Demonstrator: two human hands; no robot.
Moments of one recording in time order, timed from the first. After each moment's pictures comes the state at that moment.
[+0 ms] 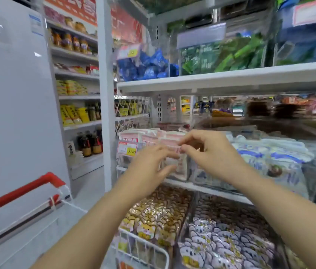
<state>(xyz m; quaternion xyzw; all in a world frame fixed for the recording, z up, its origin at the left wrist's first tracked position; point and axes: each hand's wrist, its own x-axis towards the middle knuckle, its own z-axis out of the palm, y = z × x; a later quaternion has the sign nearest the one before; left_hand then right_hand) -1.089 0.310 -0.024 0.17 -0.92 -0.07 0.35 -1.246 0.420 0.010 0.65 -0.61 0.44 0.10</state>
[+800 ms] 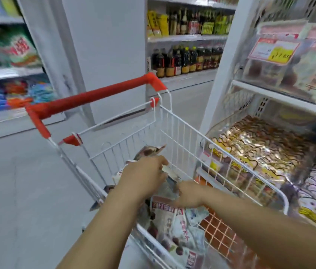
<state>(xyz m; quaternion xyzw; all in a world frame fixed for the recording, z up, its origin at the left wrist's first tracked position) -0.868 0.292 -0.218 0.58 -0.80 -0.14 0.08 -1.041 0.274 -0.298 0.74 -0.59 -0.15 -0.29</state>
